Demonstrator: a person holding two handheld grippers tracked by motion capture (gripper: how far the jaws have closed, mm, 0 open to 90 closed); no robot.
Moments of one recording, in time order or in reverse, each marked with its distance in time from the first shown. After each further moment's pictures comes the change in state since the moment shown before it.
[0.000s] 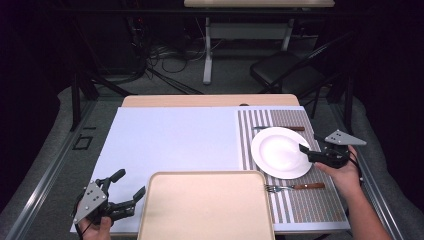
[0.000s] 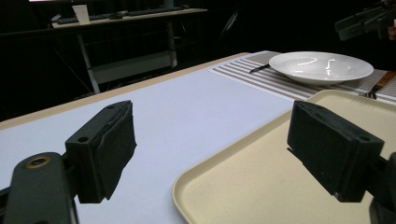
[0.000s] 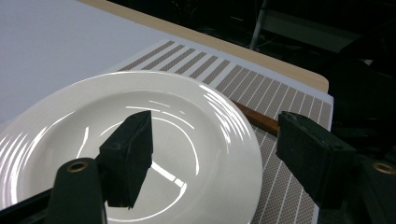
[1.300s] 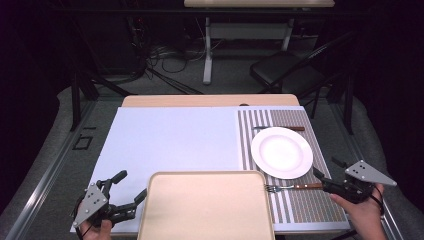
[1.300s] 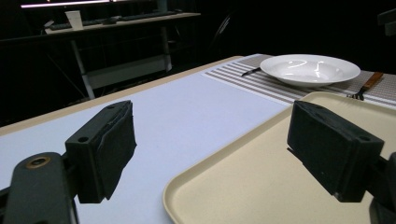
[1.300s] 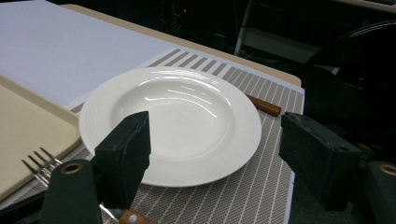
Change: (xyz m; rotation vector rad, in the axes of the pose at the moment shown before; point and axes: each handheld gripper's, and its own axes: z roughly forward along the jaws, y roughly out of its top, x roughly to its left) left arm -0.007 0.003 -0.002 -0.016 -0.022 0.009; right arm 0.049 -0.023 -0.092 -0.065 -0.087 -0.007
